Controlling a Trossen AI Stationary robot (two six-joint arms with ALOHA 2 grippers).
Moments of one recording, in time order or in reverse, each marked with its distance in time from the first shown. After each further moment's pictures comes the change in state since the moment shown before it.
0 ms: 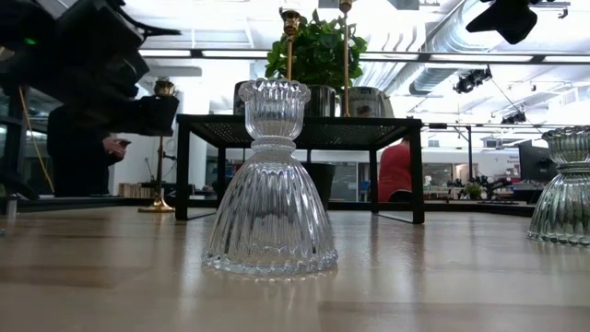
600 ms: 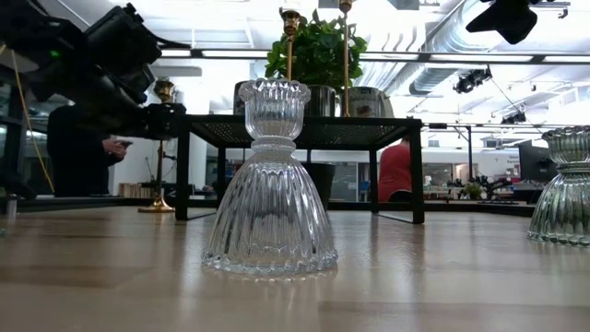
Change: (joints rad) left arm 0.205 0.000 0.000 0.066 0.043 0.053; right arm 0.000 0.000 0.000 0.000 0.000 0.000
